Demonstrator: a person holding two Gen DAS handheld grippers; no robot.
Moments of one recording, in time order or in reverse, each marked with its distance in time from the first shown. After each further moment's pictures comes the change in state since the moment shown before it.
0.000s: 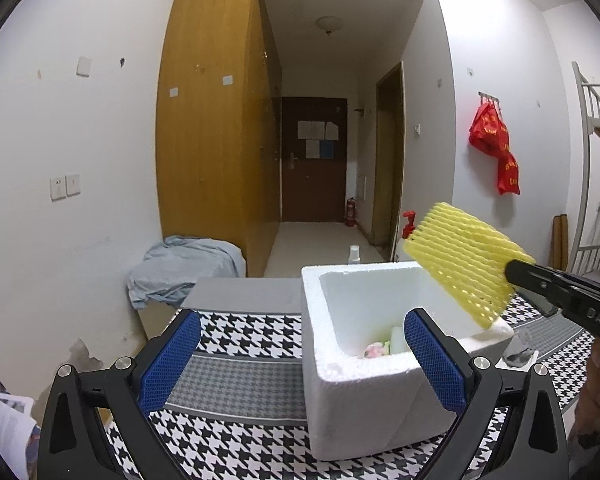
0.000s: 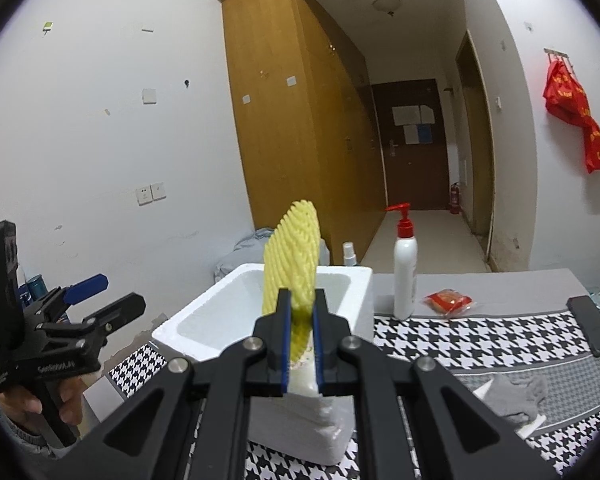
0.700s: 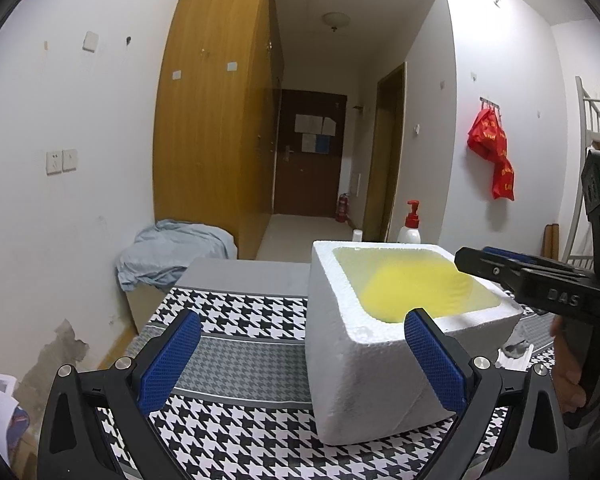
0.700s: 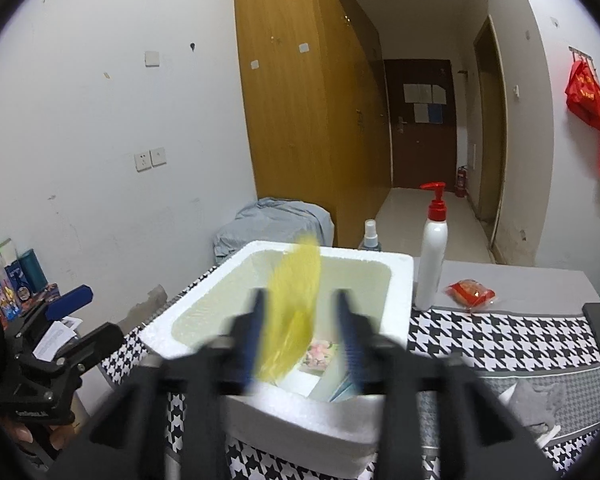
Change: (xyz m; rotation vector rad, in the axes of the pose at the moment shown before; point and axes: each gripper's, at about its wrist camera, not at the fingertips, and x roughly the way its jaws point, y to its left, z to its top) left arm 0.003 0.026 -0.023 -0.053 0.019 -0.048; right arm 0.046 0.024 0.002 -0.047 0.112 -0.014
